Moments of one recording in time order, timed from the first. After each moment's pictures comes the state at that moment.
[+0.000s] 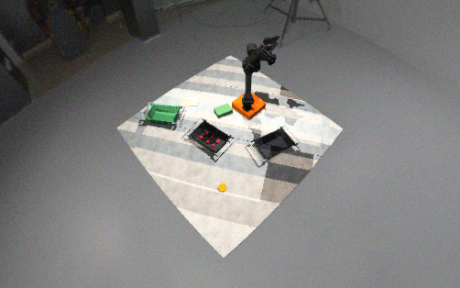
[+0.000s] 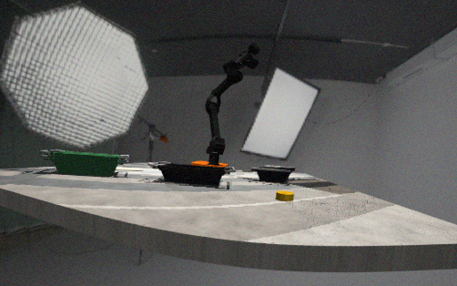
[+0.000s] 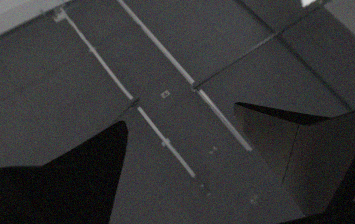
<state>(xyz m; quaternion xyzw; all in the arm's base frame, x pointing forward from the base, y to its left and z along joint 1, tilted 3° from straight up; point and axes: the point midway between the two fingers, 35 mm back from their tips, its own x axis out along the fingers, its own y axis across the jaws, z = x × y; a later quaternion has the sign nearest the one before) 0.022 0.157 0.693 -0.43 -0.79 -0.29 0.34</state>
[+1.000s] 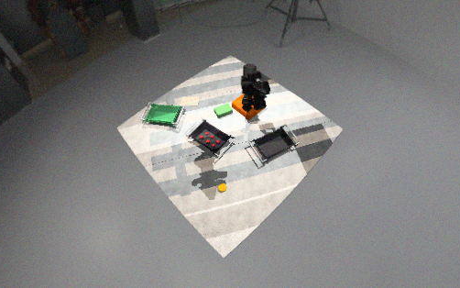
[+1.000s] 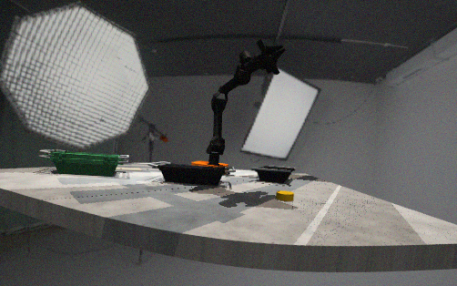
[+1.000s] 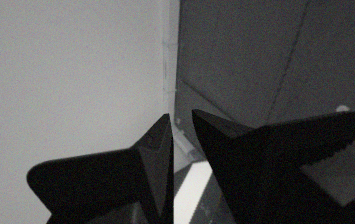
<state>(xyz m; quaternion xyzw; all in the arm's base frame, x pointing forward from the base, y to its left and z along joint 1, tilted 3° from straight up) 0.246 0.280 0.589 -0.46 -0.55 0.23 0.66</state>
